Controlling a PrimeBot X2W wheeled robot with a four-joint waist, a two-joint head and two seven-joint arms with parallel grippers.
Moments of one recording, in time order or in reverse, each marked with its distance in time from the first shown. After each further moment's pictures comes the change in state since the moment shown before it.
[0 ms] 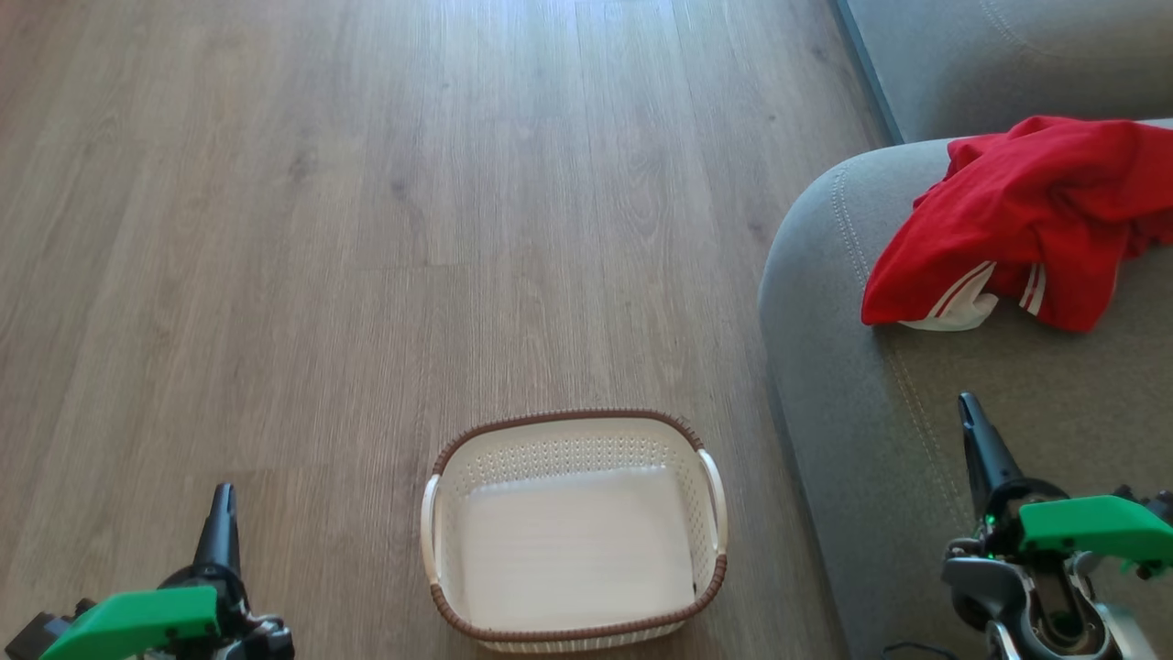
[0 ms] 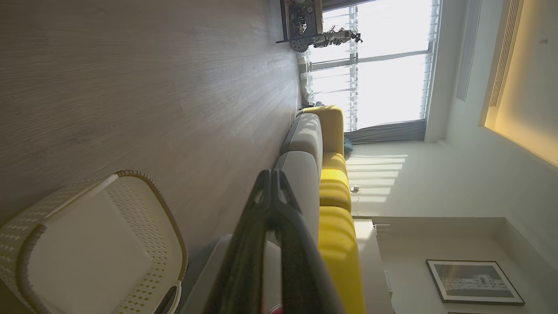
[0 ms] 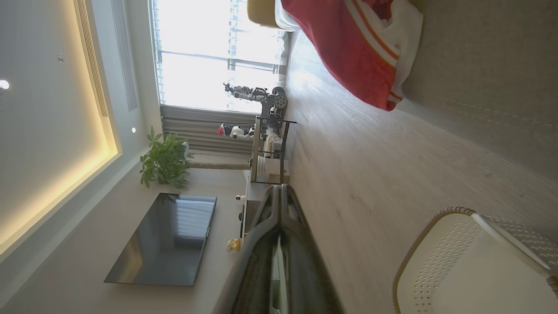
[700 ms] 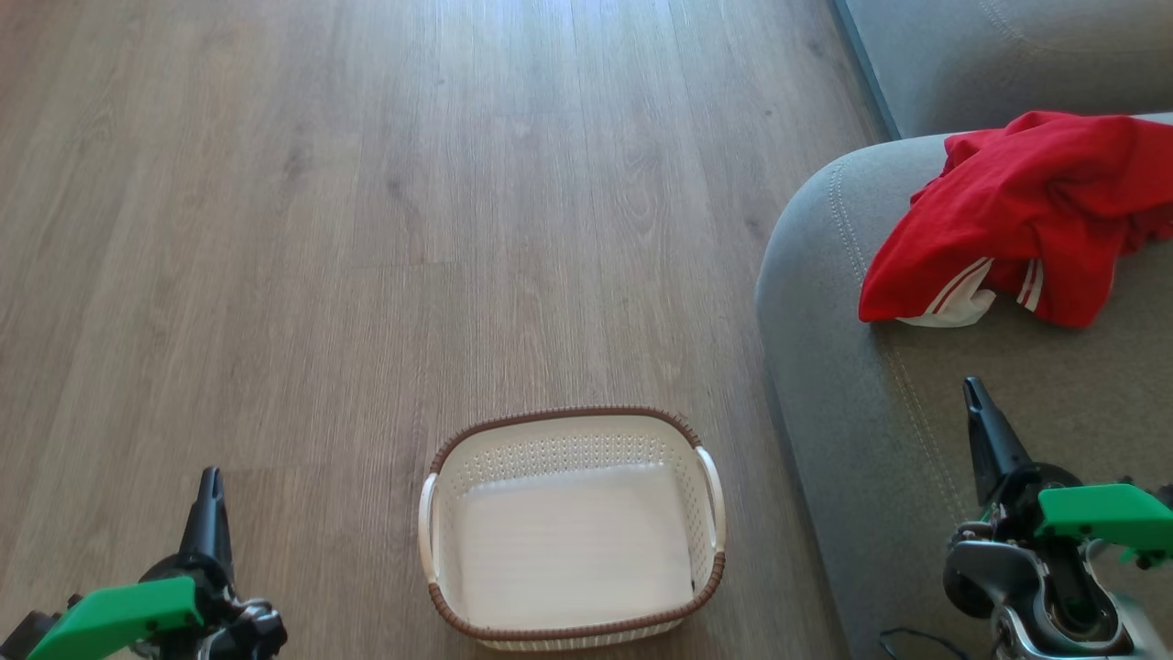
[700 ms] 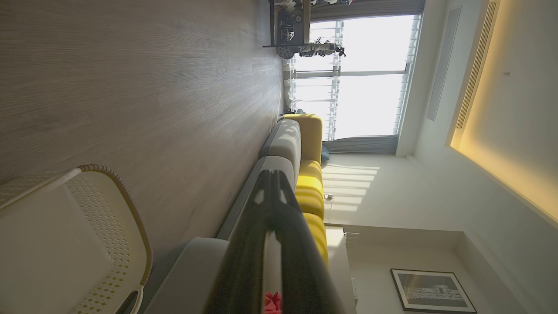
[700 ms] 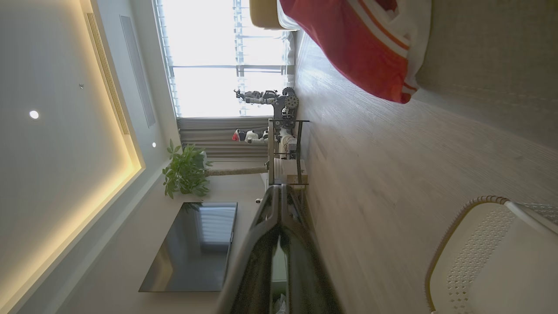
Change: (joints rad) left arm -0.021 -0.030 0.050 -0.005 -0.080 -0.030 0.027; right arm -0.019 -0.030 0.022 -0.009 0.152 0.000 0.006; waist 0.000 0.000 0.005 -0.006
